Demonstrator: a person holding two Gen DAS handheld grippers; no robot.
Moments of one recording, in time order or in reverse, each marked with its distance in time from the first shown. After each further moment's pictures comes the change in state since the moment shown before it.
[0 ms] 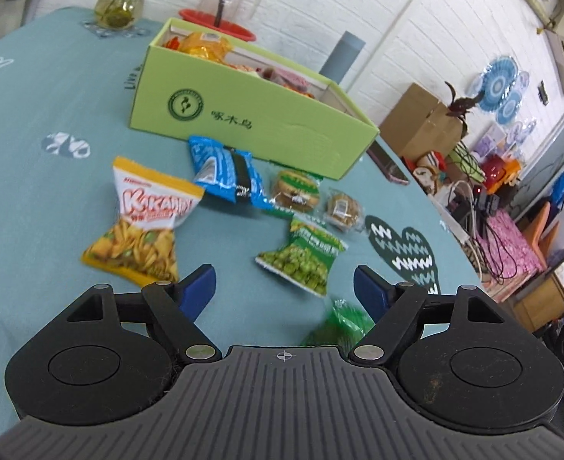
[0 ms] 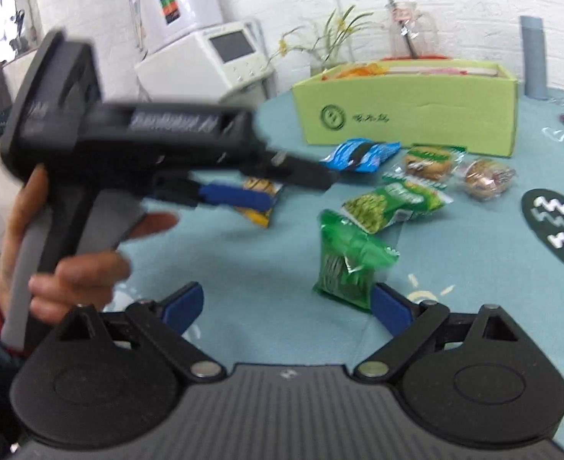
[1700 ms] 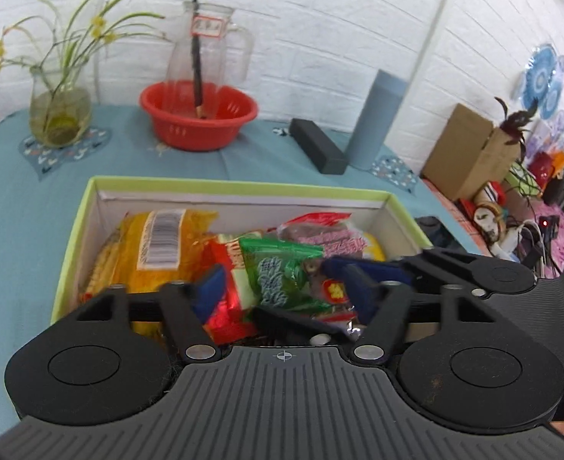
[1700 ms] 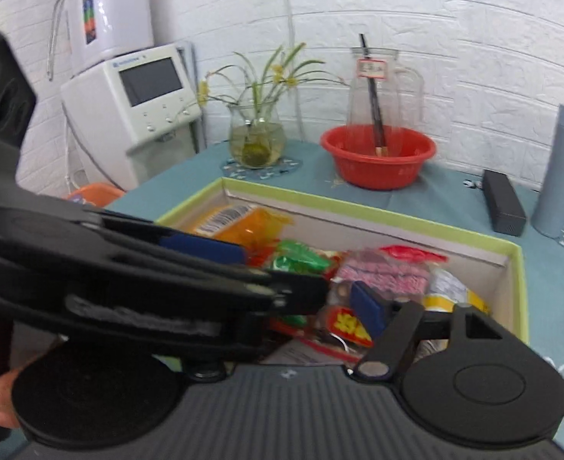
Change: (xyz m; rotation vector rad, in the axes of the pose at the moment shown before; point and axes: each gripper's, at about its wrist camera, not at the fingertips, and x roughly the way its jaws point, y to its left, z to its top) left arm 0.144 -0.004 0.199 0.159 -0.047 0.138; right arm 0.155 -0.108 0.217 -0.124 -0.039 -0.099
